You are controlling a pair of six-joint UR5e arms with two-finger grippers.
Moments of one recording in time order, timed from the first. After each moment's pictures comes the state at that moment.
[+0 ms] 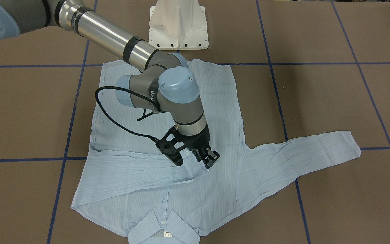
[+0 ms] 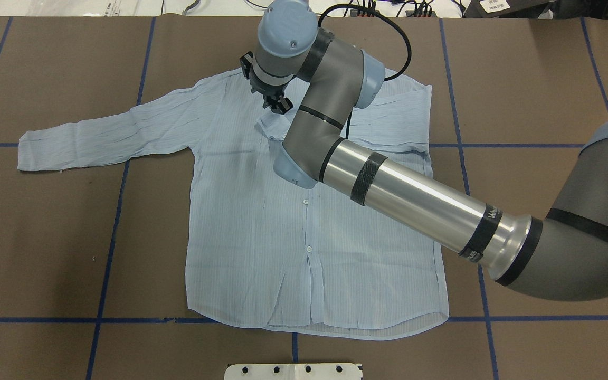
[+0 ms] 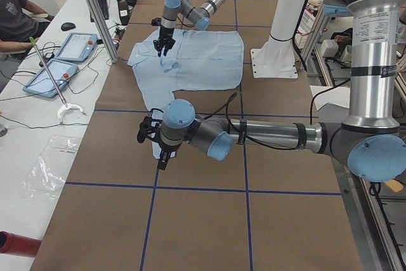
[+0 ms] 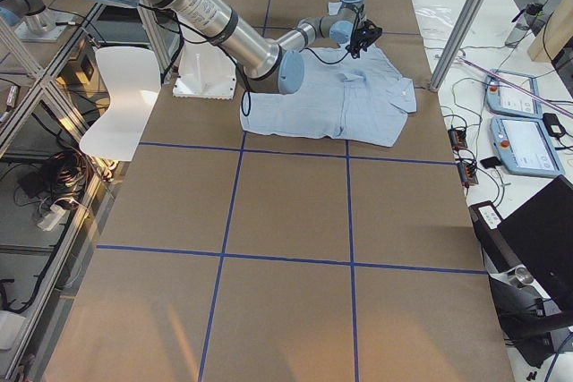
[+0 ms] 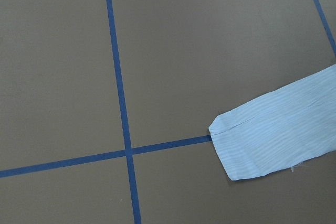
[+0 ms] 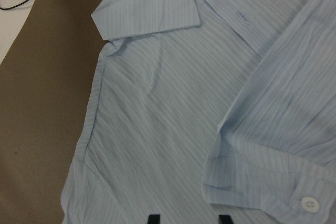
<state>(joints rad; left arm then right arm) -1.51 -1.51 -1.66 -2.04 -2.40 -0.24 0.65 -0.41 0.92 -1.06 1.82 2.05</state>
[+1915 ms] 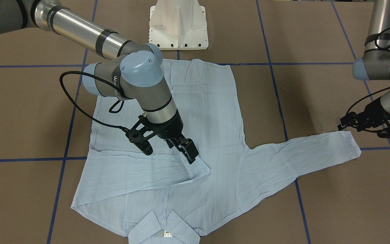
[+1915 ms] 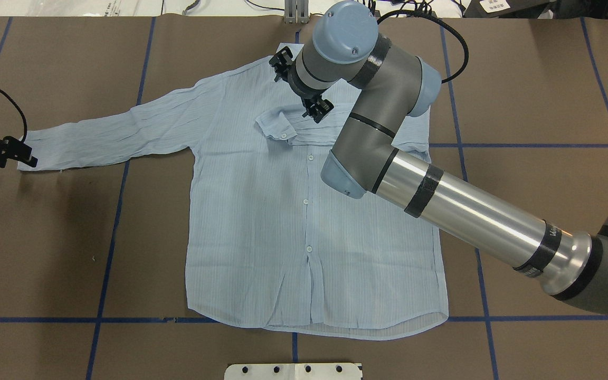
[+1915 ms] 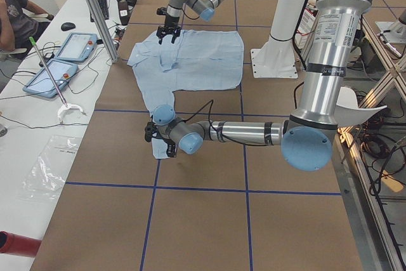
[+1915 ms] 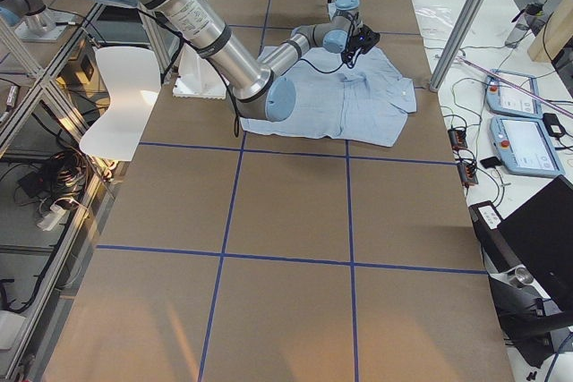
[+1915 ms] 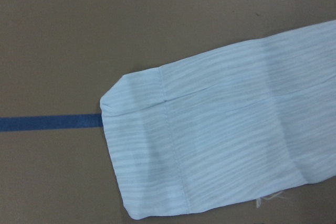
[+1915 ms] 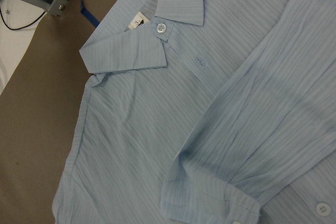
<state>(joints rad) -1.11 -1.72 -1.33 -2.23 -2.34 -0.66 0.70 -0.63 1.23 -1.12 1.86 2.01</state>
